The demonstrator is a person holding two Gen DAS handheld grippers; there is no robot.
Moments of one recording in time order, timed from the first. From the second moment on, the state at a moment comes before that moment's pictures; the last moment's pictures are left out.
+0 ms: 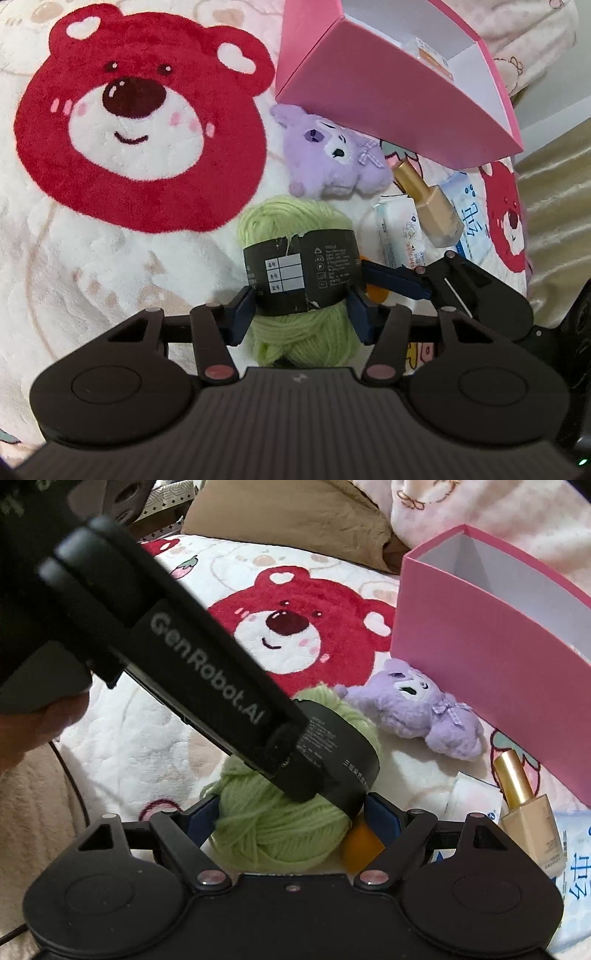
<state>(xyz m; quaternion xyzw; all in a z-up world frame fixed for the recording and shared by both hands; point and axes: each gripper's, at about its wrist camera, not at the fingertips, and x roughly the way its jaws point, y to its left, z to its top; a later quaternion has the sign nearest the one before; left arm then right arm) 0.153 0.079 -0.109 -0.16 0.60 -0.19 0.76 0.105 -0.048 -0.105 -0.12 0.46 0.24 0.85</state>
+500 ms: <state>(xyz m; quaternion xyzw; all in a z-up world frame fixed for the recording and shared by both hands) 0.132 0.070 -0.097 -0.14 0.57 -0.20 0.78 0.092 -0.054 -0.093 -0.13 0.44 0.25 0.85</state>
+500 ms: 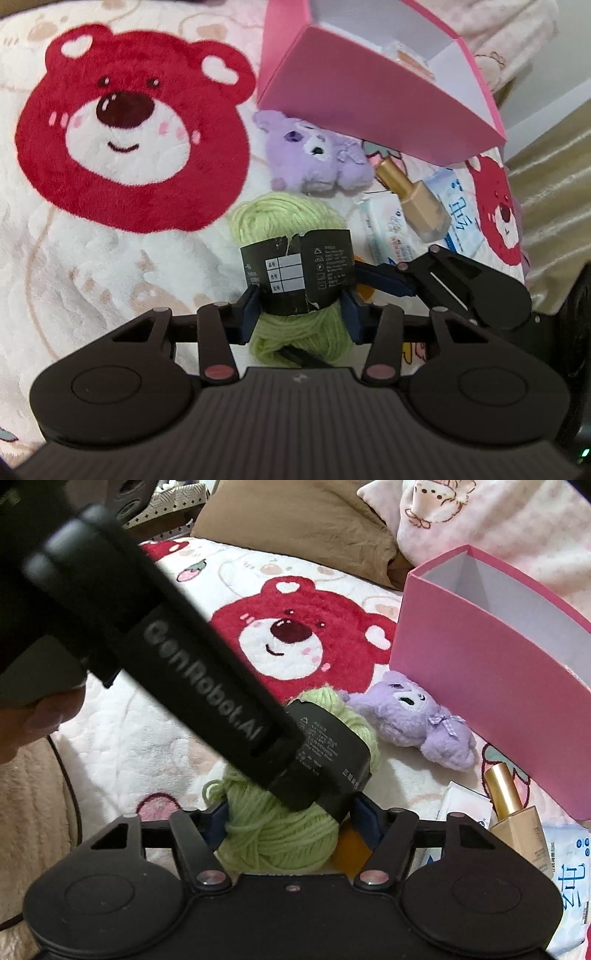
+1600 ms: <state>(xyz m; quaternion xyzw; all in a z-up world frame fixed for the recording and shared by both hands) 0.113 0.054 0.032 -0.10 0.46 -0.25 0.84 0.096 -0.098 0.021 -0.09 0.34 0.27 0.90</state>
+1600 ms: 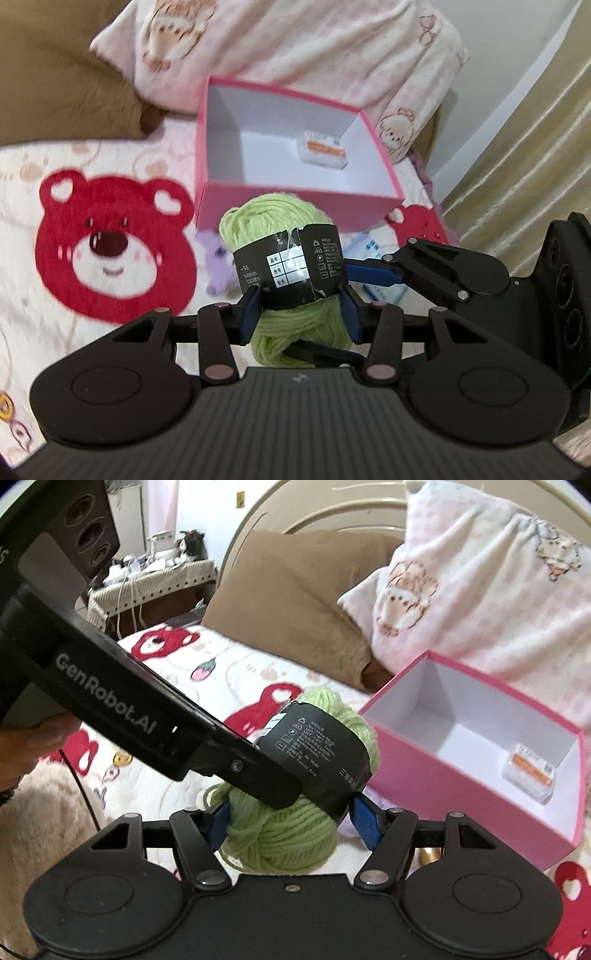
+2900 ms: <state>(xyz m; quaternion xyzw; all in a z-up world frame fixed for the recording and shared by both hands) 0.326 -0.020 -0.015 -0.12 0.45 -0.24 0.85 0.312 -0.196 -0.018 0.01 0.44 0.20 0.88</state>
